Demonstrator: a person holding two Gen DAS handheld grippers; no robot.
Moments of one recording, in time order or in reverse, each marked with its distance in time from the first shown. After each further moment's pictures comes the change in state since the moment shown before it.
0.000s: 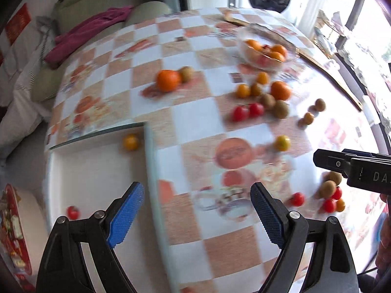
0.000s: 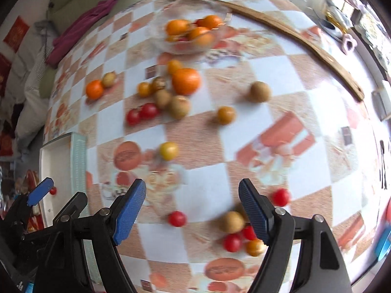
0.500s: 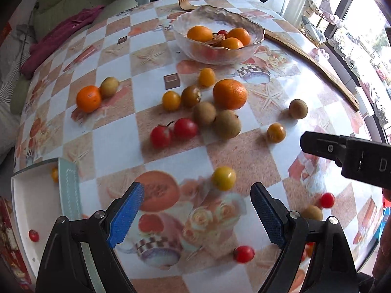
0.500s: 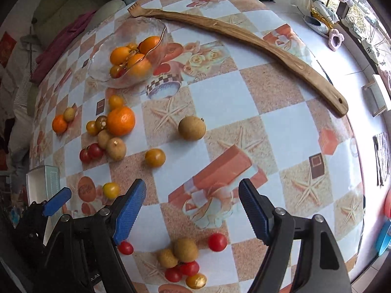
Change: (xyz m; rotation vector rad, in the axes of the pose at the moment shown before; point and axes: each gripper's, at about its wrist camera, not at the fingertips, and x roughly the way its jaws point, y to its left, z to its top) left arm 0.051 -0.085 0.039 0.043 0.037 -0.043; right arm 0.008 -0.063 0.045 0.047 -0.026 -0.038
